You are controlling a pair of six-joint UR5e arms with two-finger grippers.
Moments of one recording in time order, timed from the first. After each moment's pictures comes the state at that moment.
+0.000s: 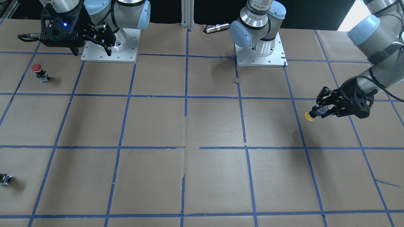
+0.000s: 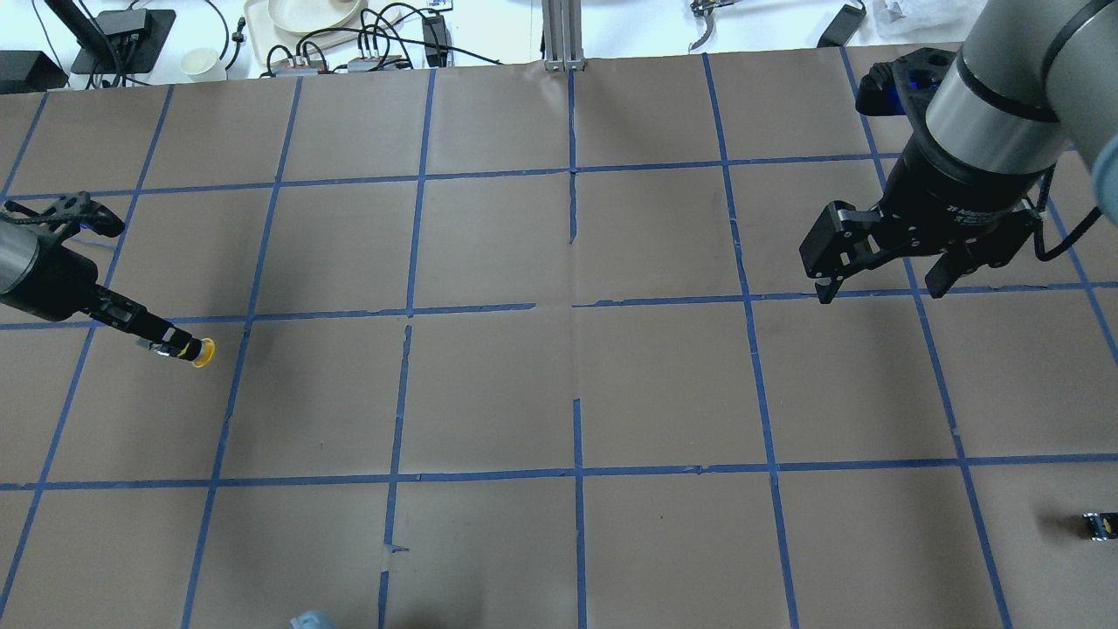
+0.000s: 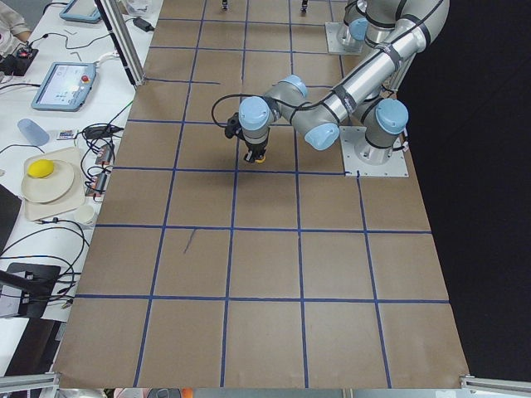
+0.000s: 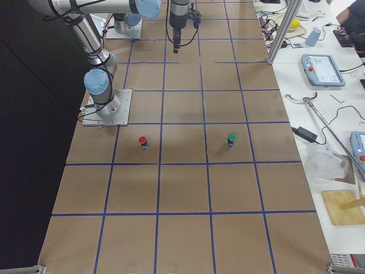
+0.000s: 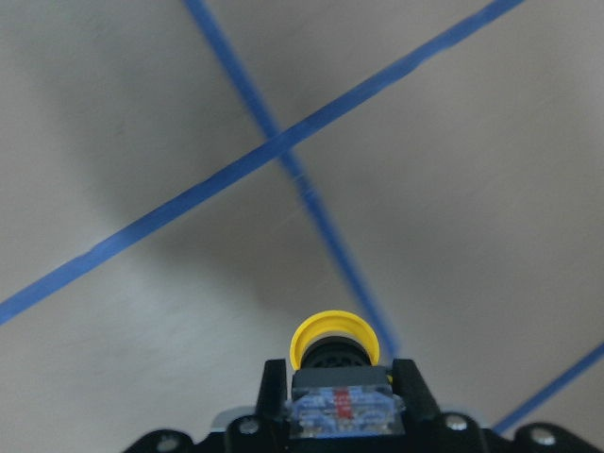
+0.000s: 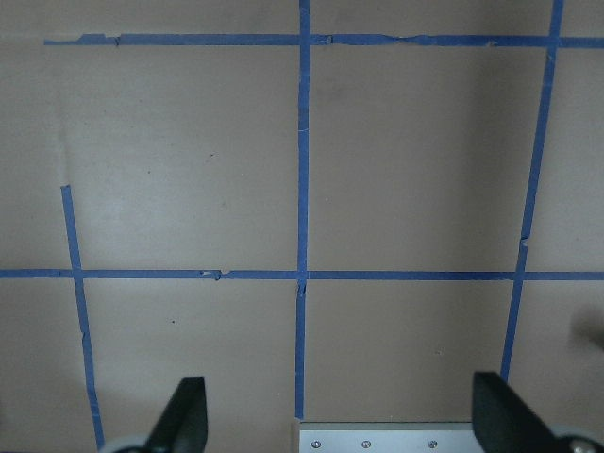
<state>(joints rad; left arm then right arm) -0.95 -1.67 -1.90 -1.40 1.28 1.10 1.52 -1.74 1.70 -1.43 -1.57 -0.07</state>
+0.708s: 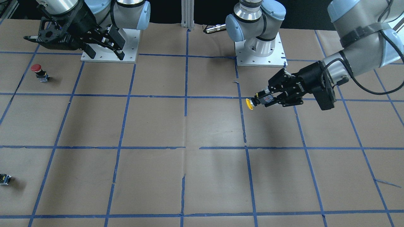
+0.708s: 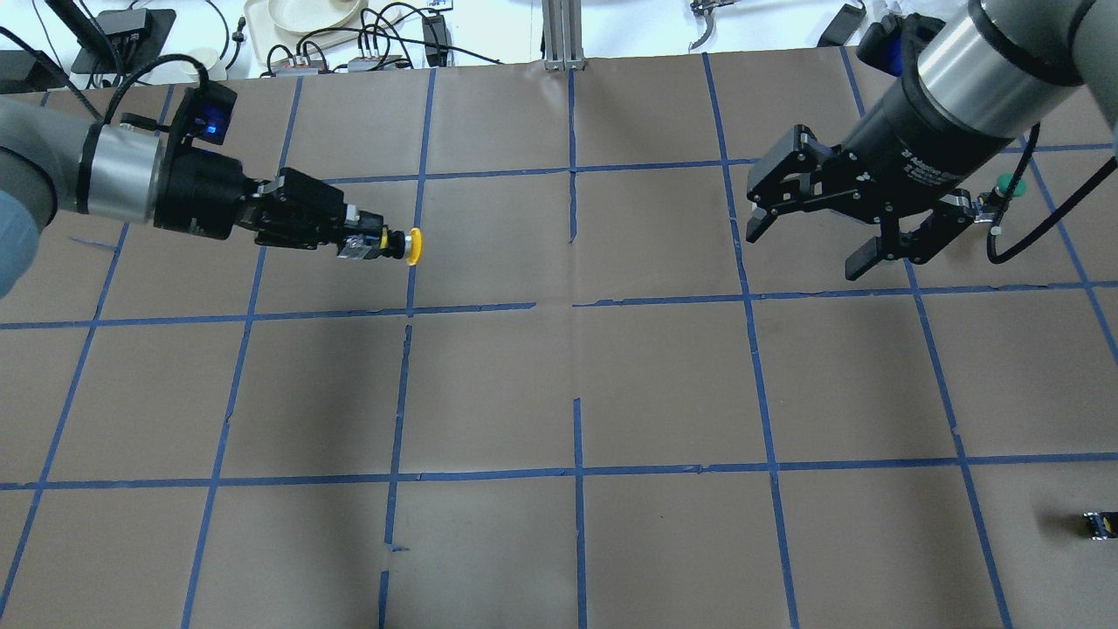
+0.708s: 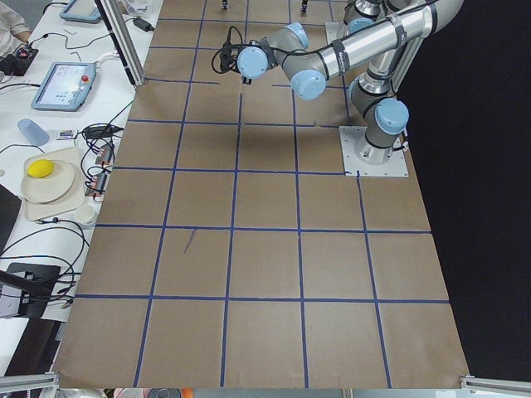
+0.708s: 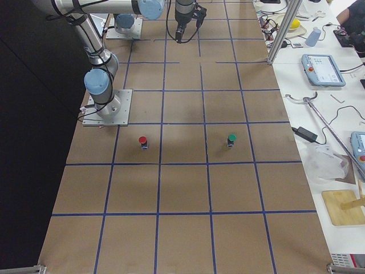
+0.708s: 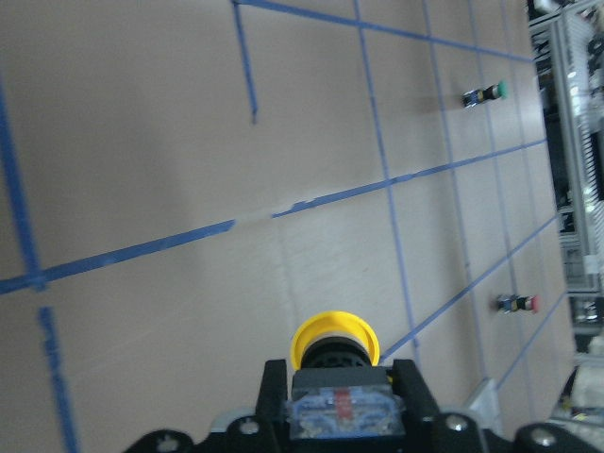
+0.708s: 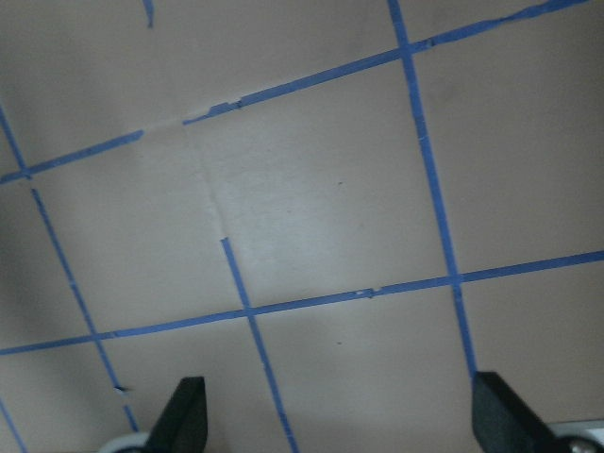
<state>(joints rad) -1.26 -1.55 -1.86 -1.63 0.62 0.55 1.47 -1.71 1.67 -1.44 -1.19 0.21</state>
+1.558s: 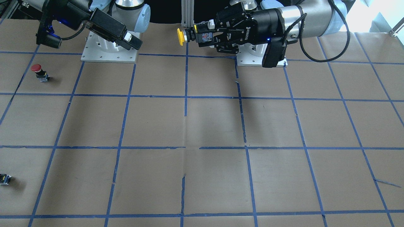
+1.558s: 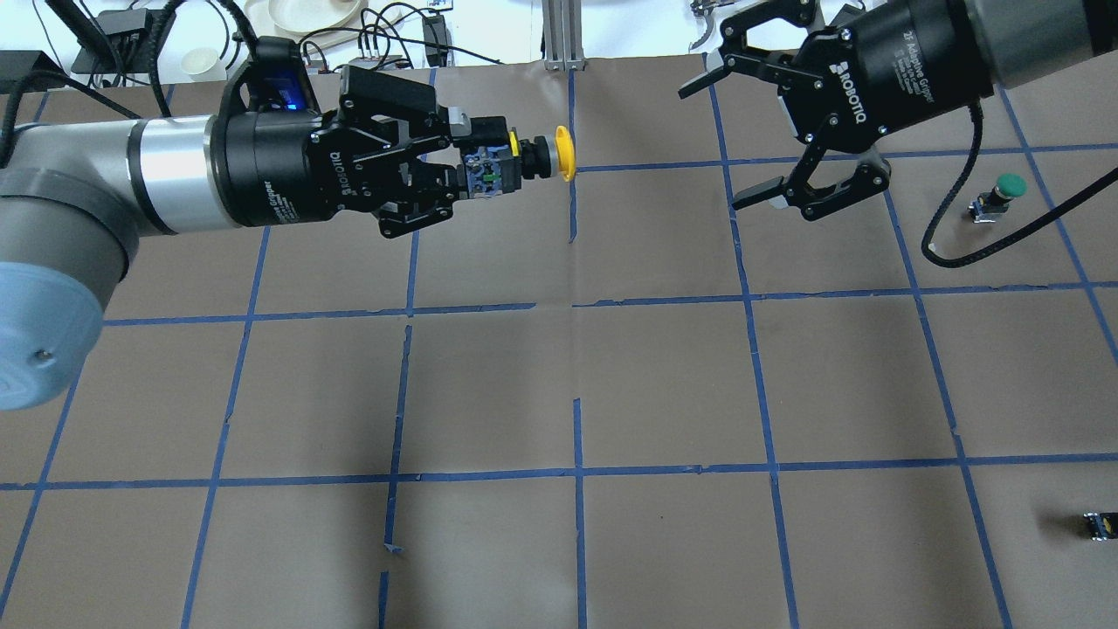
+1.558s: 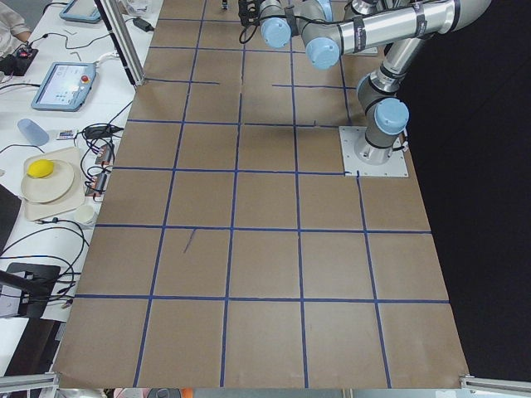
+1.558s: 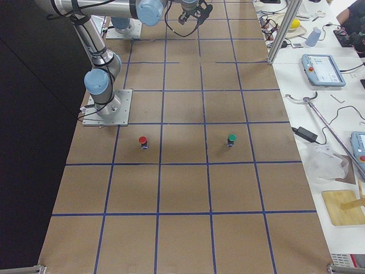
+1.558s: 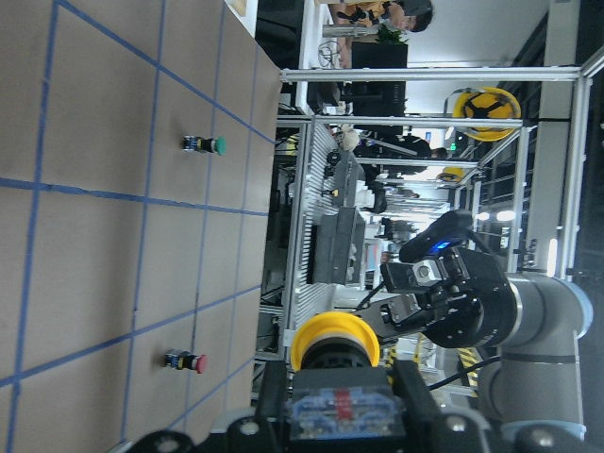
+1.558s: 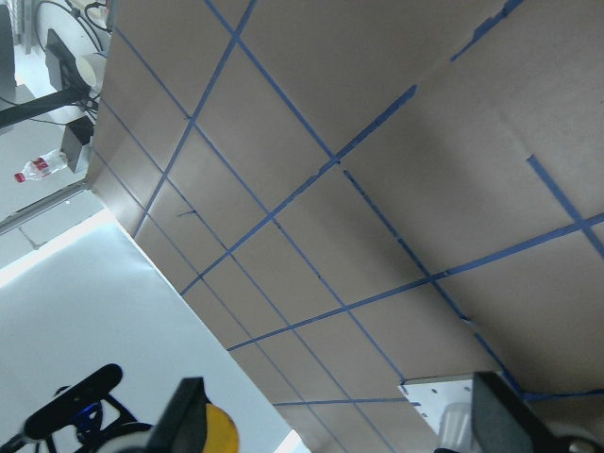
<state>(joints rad) -1.44 -1.39 -1.97 -1.63 0.09 0.16 1.39 -1.71 1.67 -1.44 -0.64 0.54</state>
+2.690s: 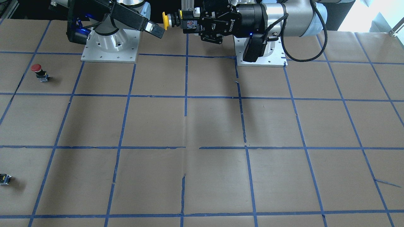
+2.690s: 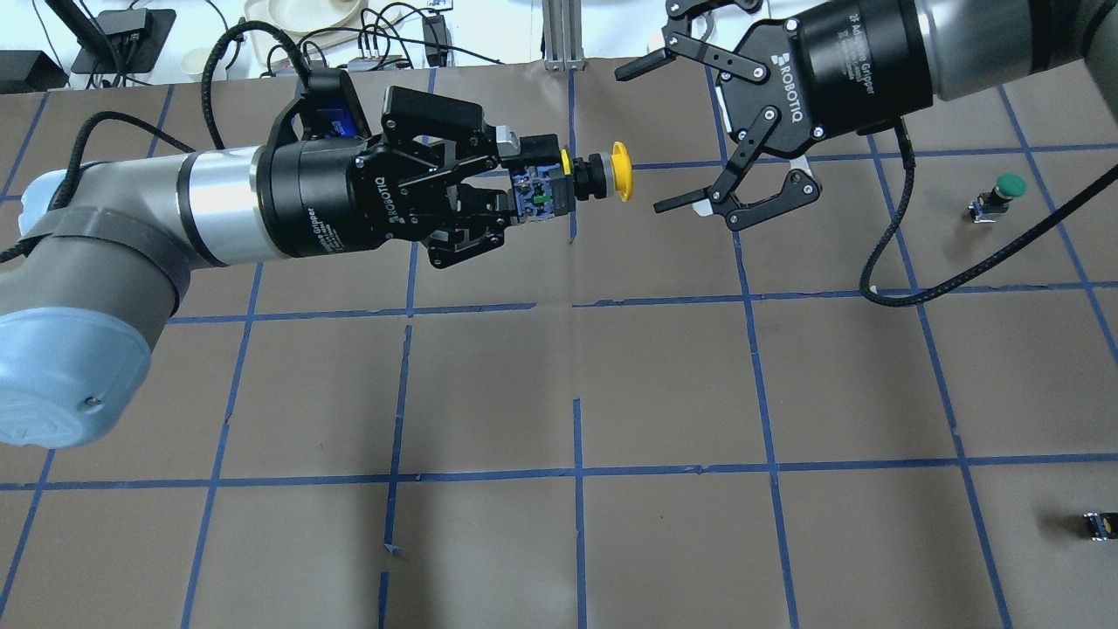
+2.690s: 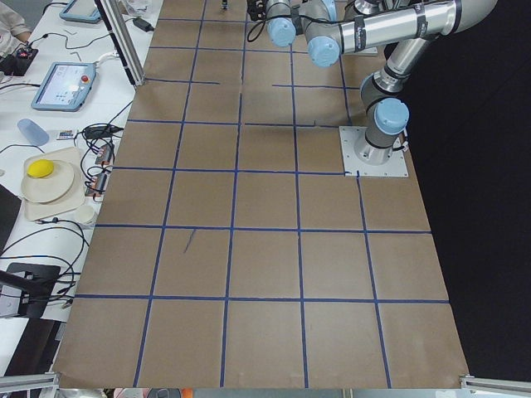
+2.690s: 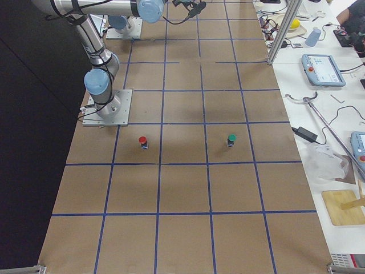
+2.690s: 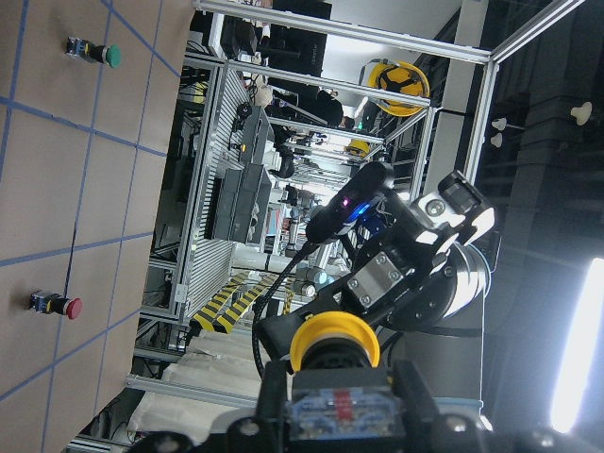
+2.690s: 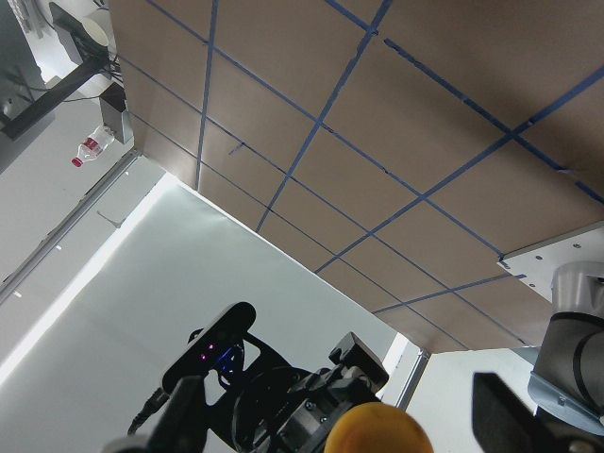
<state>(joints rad) -1.49 -1.38 -2.00 -1.62 0.01 0.09 1.47 -1.72 1.69 -1.42 -0.52 0.81</state>
